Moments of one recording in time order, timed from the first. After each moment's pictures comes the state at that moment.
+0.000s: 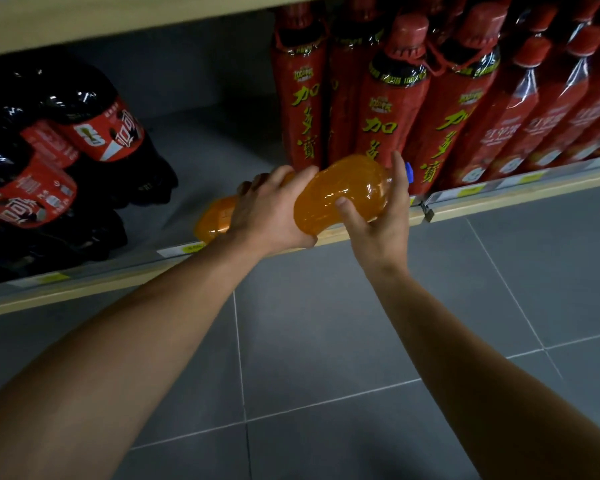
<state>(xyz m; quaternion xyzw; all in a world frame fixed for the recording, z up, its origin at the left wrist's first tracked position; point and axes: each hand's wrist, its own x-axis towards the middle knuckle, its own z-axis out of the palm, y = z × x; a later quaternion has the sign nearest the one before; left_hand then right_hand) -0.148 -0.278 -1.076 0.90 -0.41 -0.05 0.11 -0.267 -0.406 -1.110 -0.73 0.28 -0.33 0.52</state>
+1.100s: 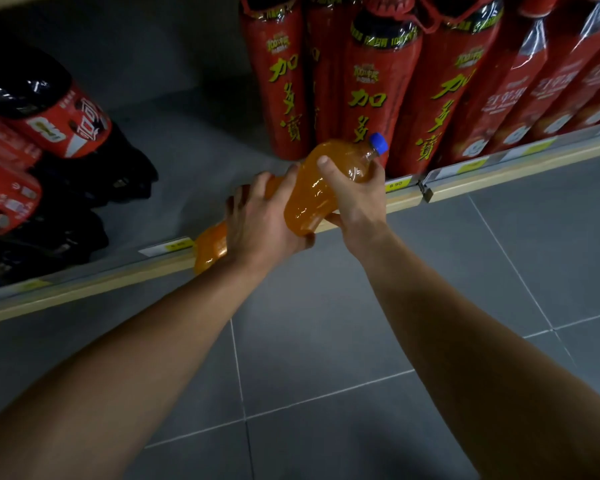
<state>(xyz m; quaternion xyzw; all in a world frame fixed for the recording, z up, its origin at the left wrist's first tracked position) -0.168 -0.287 -1.118 0.94 -0.33 -0.01 0.12 -0.222 -0.419 -1.120 -0.48 0.41 -0.21 0.75</state>
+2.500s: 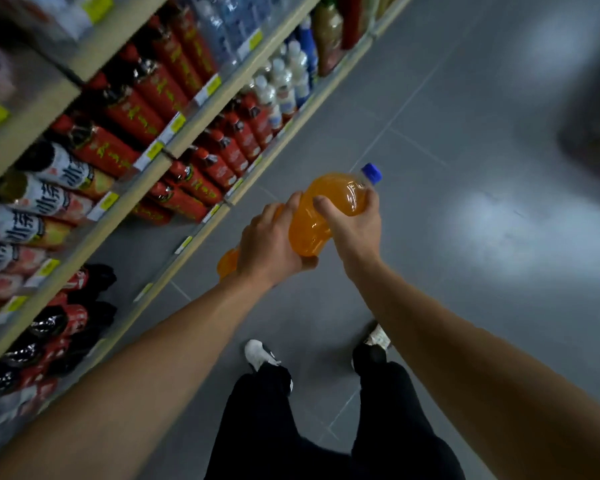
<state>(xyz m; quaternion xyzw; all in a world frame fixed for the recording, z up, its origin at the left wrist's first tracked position) -0.570 -0.424 -0.568 0.78 -0.57 -0.26 0.07 -0.699 -0.485 -0.568 -0.38 0.63 -0.32 0.59</state>
